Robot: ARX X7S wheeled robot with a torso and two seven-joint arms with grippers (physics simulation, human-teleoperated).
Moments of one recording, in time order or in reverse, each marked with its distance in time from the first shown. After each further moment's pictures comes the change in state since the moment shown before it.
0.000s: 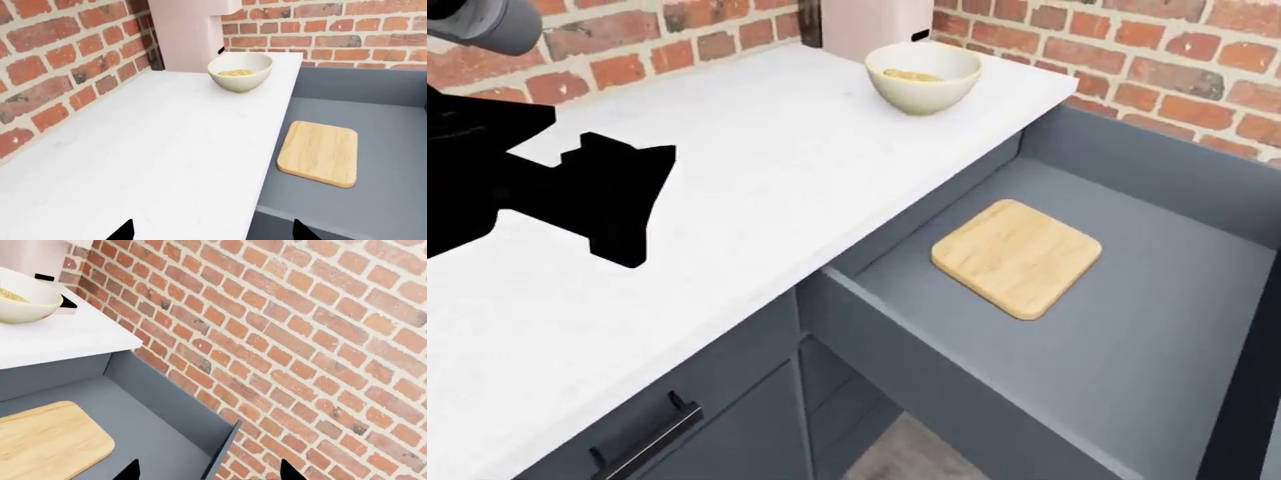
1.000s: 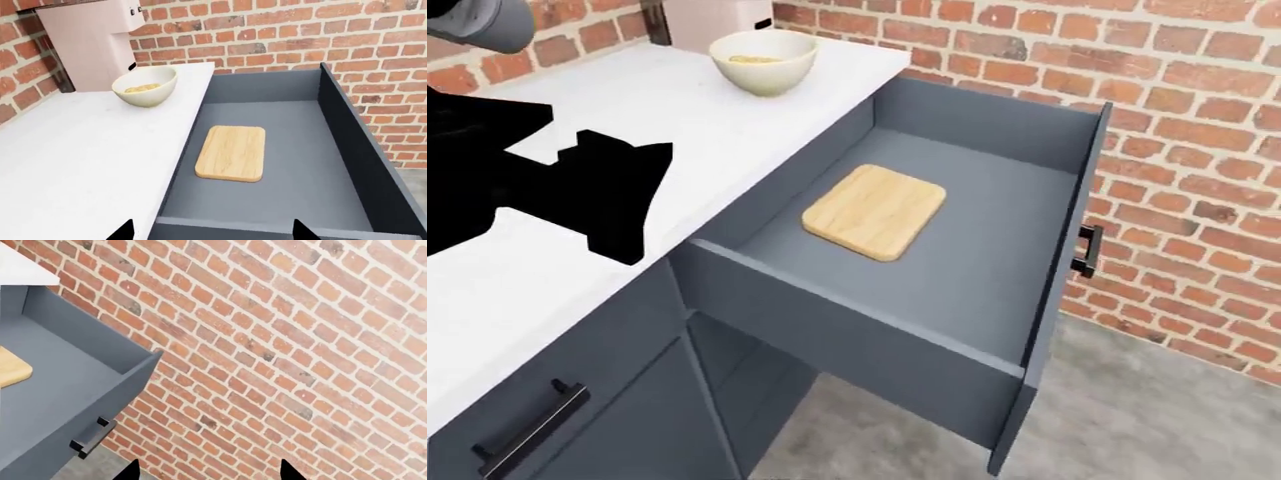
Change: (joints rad) left arm 0.004 -0.013 0.004 0.005 0.027 0.013 0.032; right arm 0.015 0.119 0.036 0.023 0.183 0.000 0.000
